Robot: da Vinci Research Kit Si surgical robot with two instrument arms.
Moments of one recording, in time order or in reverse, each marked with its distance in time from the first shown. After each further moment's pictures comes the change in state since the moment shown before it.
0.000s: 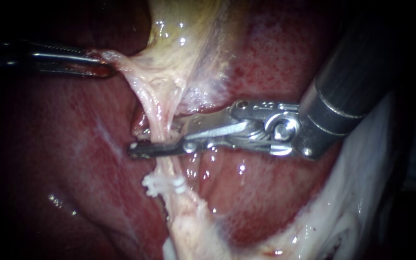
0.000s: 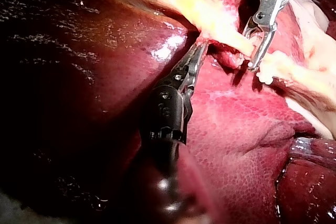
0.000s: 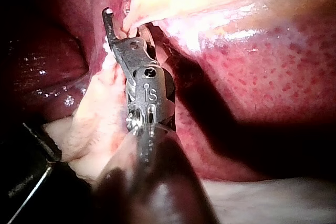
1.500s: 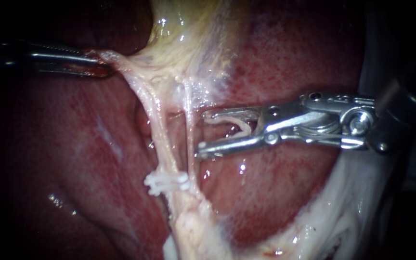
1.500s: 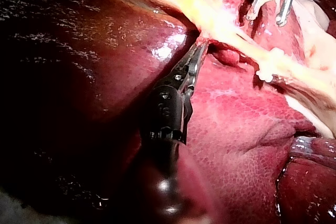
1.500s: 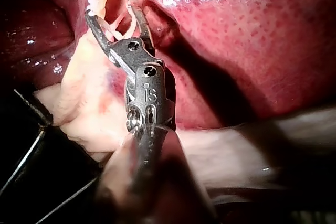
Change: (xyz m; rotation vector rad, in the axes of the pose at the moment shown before) right arm 0.000 -0.001 -0.010 0.041 0.022 0.006; left arm 0.000 0.000 0.000 -0.002 0.000 0.001
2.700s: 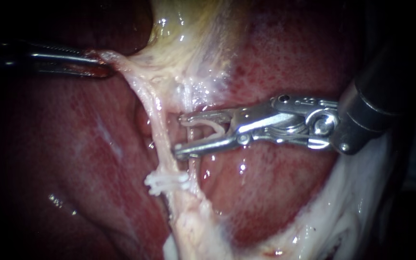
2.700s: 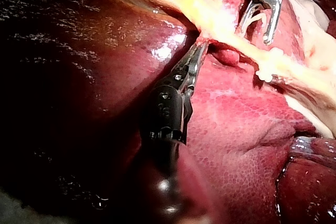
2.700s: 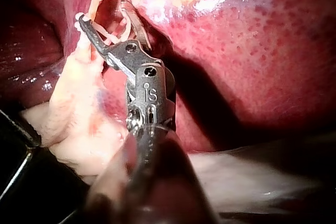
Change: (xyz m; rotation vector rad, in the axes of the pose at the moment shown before) right arm -0.004 0.005 0.004 0.061 -0.029 0.043; left arm 0.000 0.000 0.000 0.001 0.000 0.000
